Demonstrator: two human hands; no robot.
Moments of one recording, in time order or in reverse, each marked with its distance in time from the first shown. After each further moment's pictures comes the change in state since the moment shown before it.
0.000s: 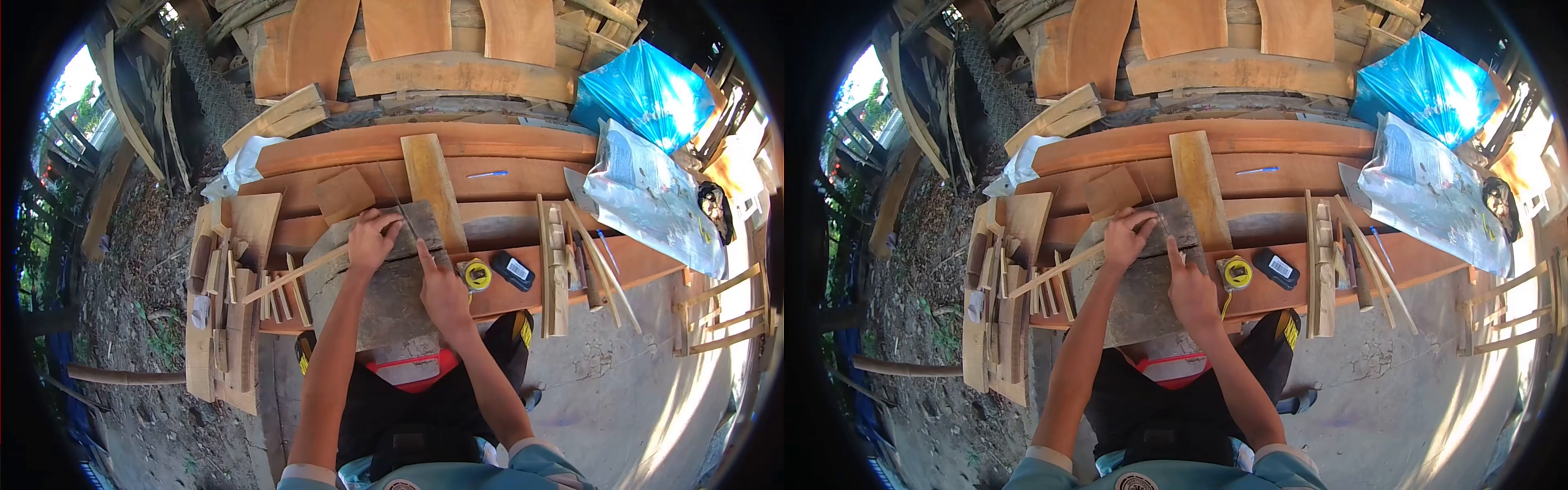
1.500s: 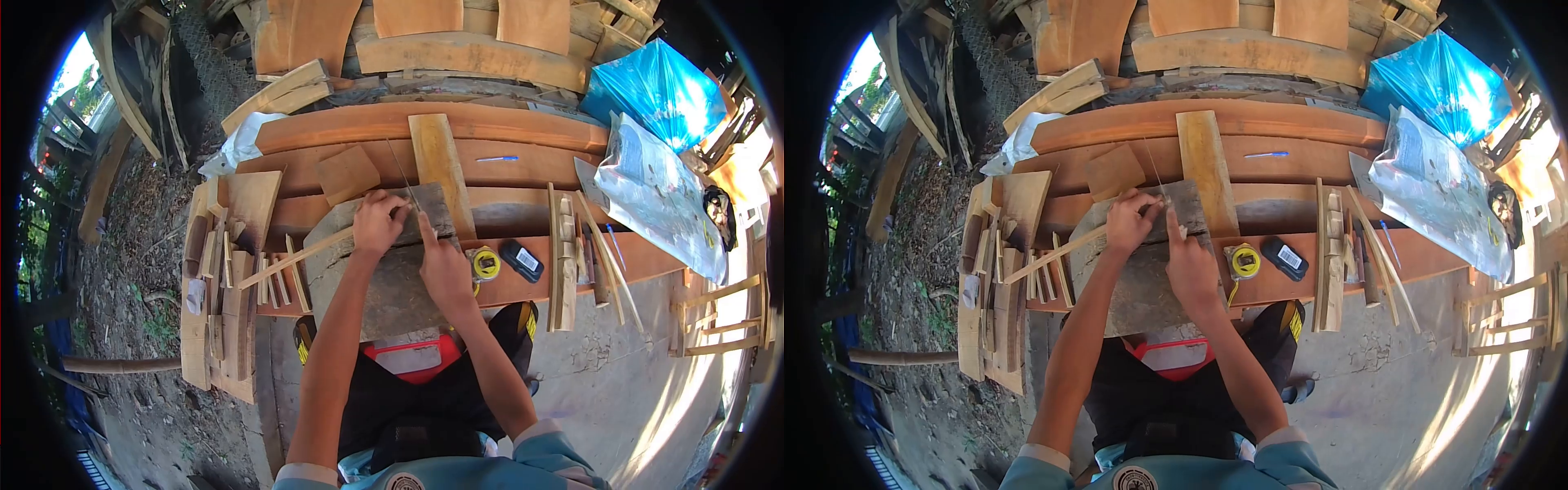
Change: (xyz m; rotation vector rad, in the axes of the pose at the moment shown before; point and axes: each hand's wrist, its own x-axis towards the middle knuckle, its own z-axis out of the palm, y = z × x) left_hand 0.000 -0.002 0.006 -0.040 -0.022 -0.036; right_hand 0.015 -0.004 0.004 -0.036 0.024 -0.043
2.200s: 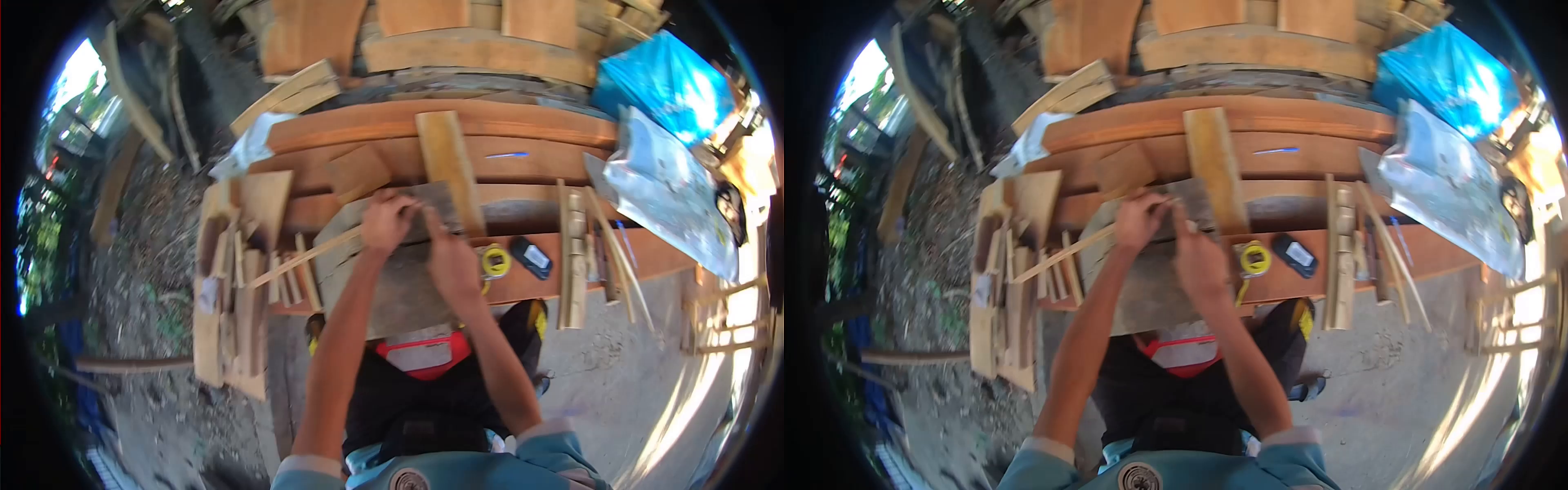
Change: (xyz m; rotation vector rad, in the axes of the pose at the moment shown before) left_hand 0.004 -0.010 0.003 0.001 0.043 0.149; right_hand 0.016 0.003 0.006 0.052 -0.049 0.022
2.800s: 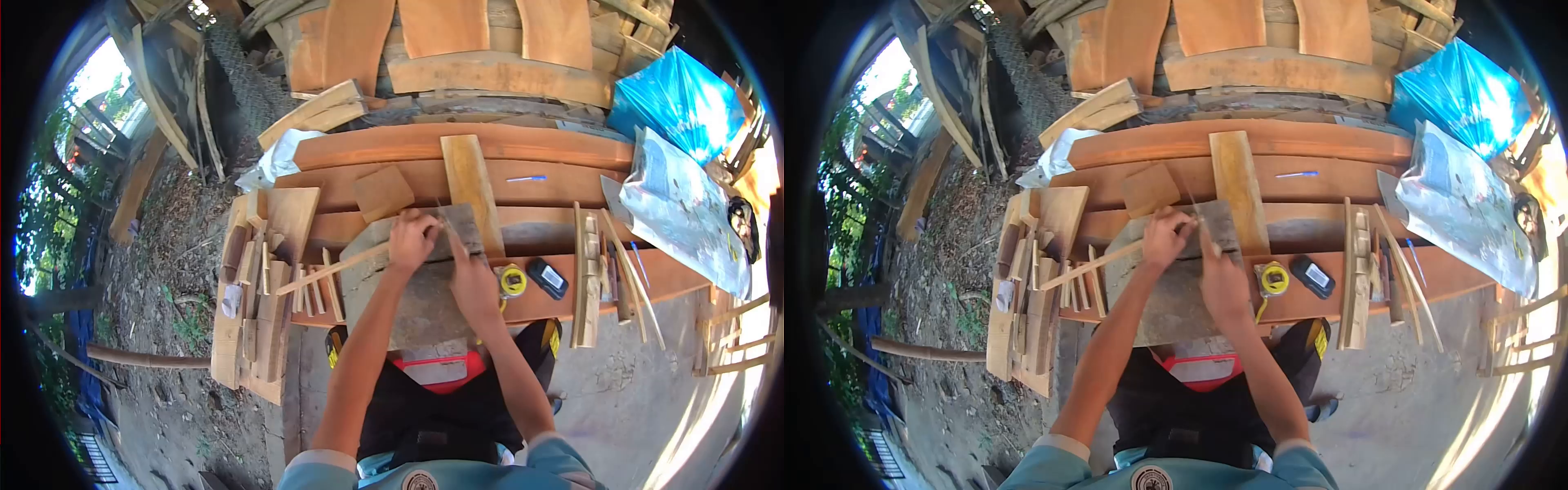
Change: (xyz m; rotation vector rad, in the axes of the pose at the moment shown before) left_hand -0.006 -0.003 -0.009 0.061 -0.009 -0.015; right_hand -0.006 -0.008 0.007 0.002 0.048 -0.014
